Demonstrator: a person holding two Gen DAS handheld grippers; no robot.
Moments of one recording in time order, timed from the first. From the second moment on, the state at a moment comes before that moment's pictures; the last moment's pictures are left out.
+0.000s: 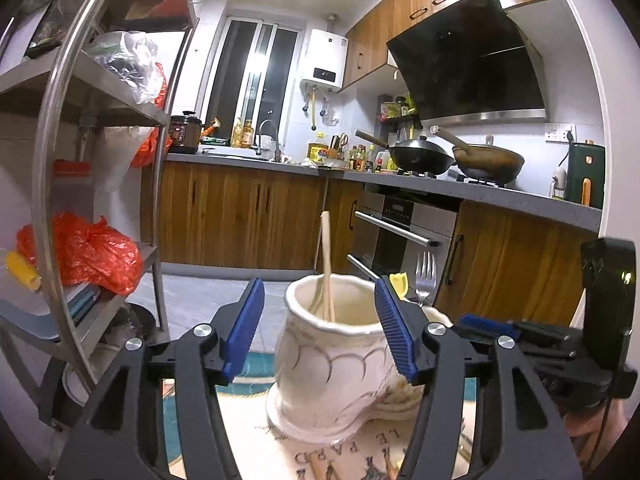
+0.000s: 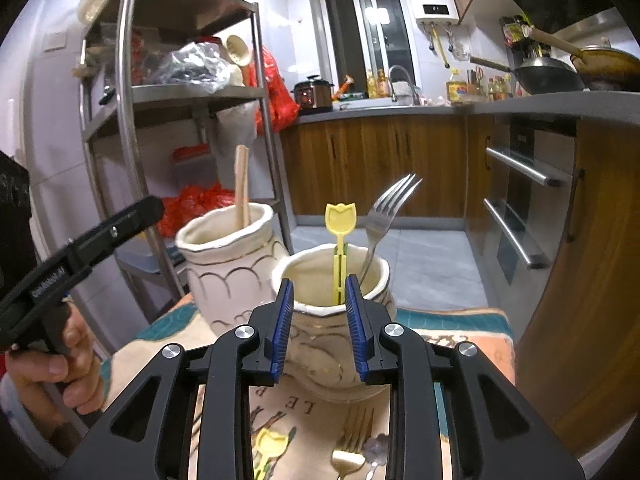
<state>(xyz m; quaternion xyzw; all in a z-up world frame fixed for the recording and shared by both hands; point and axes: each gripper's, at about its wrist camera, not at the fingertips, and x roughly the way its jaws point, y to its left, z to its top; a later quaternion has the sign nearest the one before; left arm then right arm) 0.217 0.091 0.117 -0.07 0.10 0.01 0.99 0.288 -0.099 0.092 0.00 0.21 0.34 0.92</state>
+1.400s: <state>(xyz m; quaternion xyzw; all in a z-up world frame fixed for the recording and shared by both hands) 0.190 0.090 0.029 -0.06 0.35 -0.02 0.94 0.253 -0.139 0.023 -0.01 0.37 0.32 0.87</state>
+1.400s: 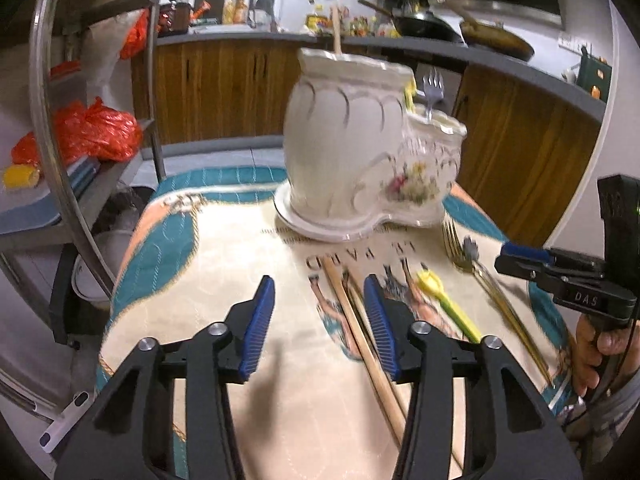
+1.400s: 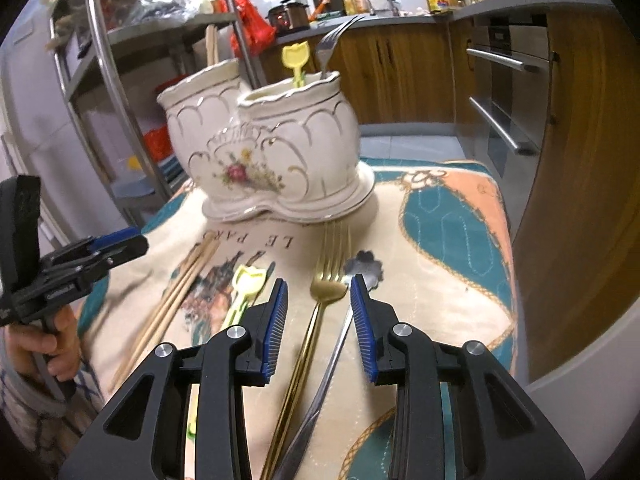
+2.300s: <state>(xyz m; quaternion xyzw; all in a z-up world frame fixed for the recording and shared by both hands) 0.199 0.066 0.006 0.00 0.41 -0.04 0.91 0.252 -0.114 0.007 -0.08 0.43 0.31 0.85</state>
